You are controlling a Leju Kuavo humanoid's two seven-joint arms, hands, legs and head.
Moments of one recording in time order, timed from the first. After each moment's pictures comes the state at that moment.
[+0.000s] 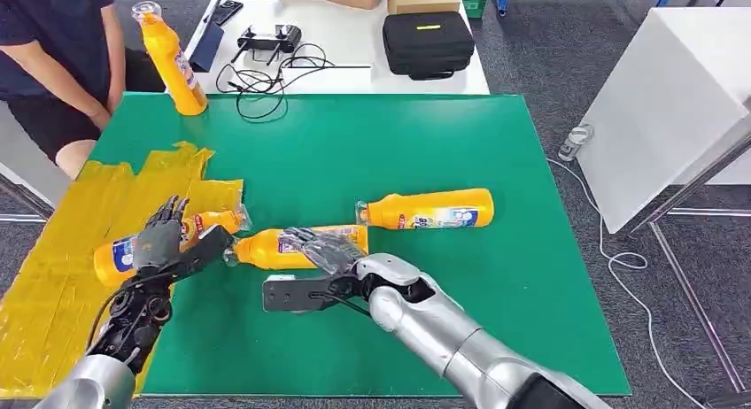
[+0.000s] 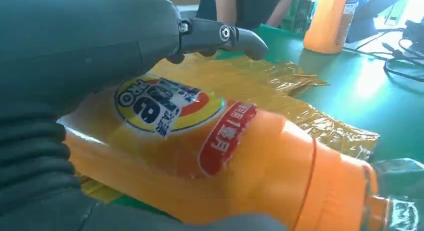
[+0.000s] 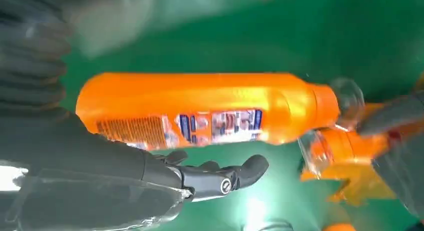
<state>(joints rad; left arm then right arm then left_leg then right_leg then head) -0.48 0.11 0.03 -0.30 -1.05 0.38 -0.23 -0.63 0.20 0.86 -0.47 0.56 0.15 -0.10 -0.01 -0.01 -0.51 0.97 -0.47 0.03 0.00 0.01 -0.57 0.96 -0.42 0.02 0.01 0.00</state>
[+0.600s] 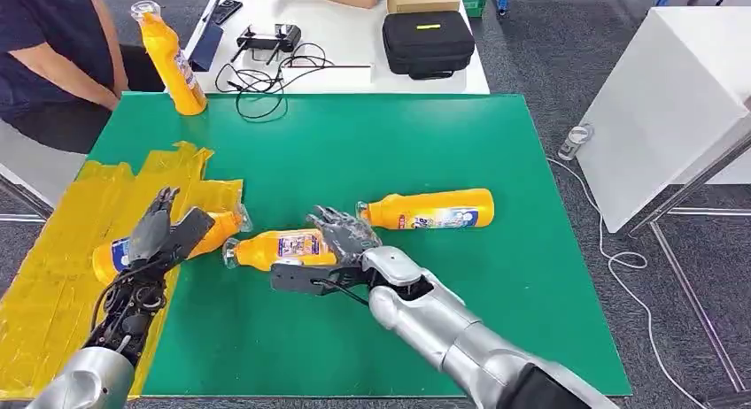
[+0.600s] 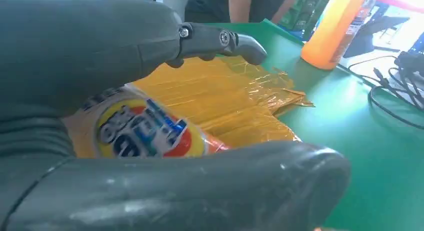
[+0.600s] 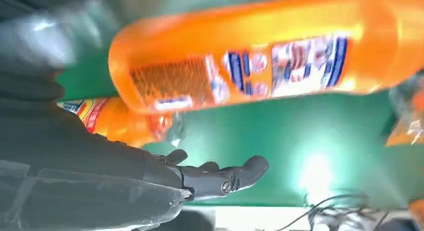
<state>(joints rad) -0.51 0.10 0.13 -0.30 -0.89 0.35 -0.34 -0.68 0.21 0.90 -0.37 0.68 -0.05 0.07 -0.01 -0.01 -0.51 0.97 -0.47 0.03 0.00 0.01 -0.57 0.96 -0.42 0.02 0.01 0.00</state>
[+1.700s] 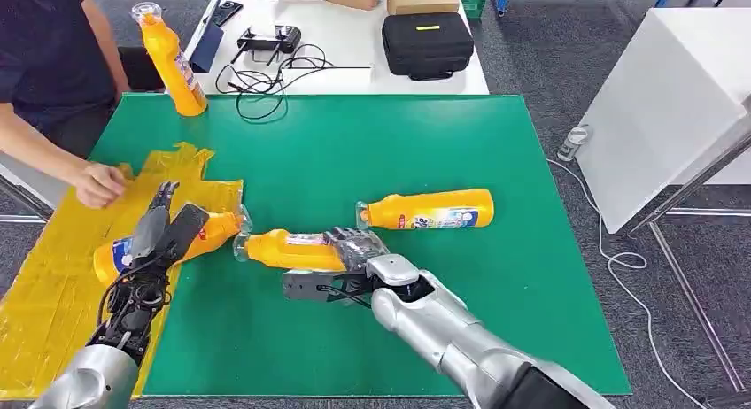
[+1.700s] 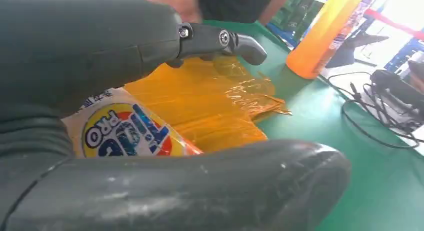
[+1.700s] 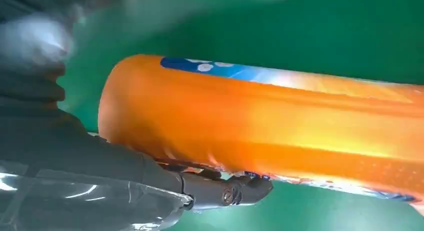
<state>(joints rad) -0.52 0.08 0.15 -0.30 -0.79 0.34 -0.41 -0.67 0.21 0.88 -0.27 0.70 0.20 0.21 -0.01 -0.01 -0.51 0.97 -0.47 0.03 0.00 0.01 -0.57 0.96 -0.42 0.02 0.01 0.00</state>
